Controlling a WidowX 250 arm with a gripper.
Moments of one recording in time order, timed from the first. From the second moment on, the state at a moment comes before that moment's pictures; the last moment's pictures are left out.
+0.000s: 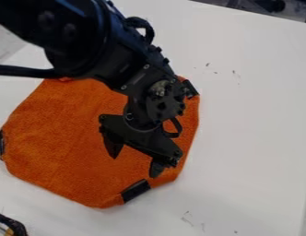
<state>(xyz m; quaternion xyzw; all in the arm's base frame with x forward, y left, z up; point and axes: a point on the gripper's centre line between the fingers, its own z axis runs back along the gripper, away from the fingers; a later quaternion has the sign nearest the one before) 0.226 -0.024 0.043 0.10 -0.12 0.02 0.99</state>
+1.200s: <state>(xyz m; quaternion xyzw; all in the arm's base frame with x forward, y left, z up) 0.180 0.161 0.017 0.11 -0.09 0.14 0.98</state>
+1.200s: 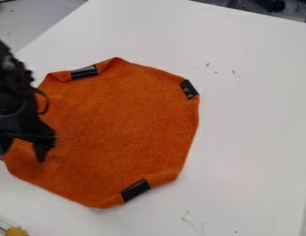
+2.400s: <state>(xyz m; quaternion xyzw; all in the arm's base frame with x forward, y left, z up) 0.182 0.206 0.006 0.10 -0.12 0.13 0.98</state>
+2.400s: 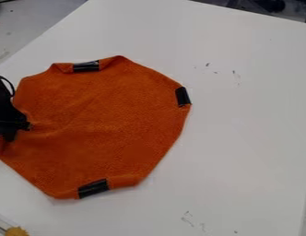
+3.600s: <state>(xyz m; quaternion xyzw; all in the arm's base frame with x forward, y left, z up) 0.267 0.032 0.007 0.05 -0.07 0.05 1.00</state>
